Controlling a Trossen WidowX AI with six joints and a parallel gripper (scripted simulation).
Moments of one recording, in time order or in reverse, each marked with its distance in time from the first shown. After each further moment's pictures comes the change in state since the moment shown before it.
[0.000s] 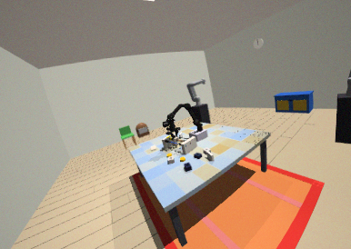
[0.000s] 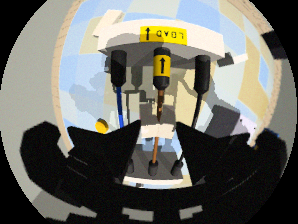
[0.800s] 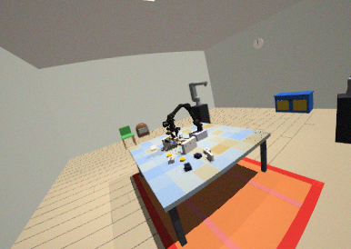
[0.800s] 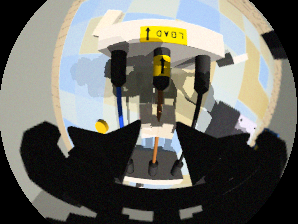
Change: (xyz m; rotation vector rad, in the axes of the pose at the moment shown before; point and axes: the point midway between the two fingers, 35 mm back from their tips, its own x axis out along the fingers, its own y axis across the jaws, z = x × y) arm 0.000 0.000 0.000 0.000 0.000 0.000
